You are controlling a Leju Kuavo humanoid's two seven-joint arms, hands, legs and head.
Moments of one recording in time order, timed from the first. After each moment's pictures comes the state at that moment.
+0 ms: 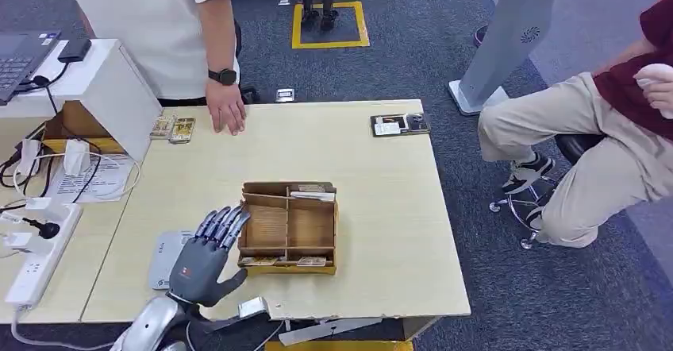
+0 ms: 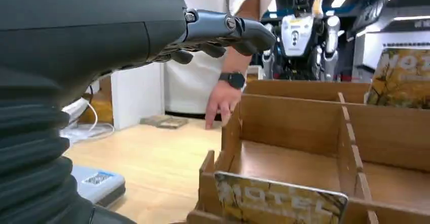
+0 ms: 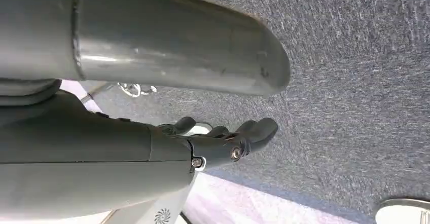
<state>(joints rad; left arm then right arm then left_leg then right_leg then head) -0.02 0.23 -0.51 -1.44 -1.13 0.43 -0.15 -0.07 0.18 -1.26 -0.26 1.33 -0.67 0.01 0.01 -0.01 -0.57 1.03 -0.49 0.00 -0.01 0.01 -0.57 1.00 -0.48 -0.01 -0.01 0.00</state>
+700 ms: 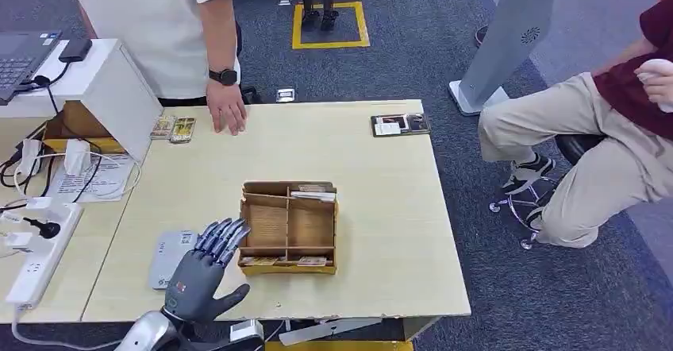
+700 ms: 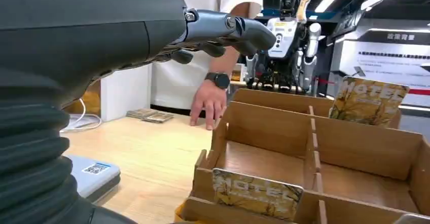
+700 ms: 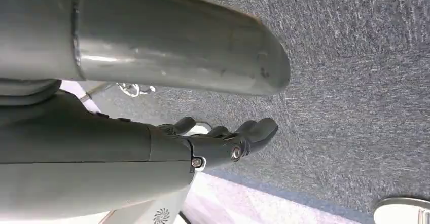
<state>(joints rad) 0.06 0.27 -0.52 -1.54 -1.06 0.45 -0.23 -0.07 0.18 -1.26 -0.26 1.33 -0.67 0.00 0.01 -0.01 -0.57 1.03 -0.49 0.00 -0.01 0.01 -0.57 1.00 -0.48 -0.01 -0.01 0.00</state>
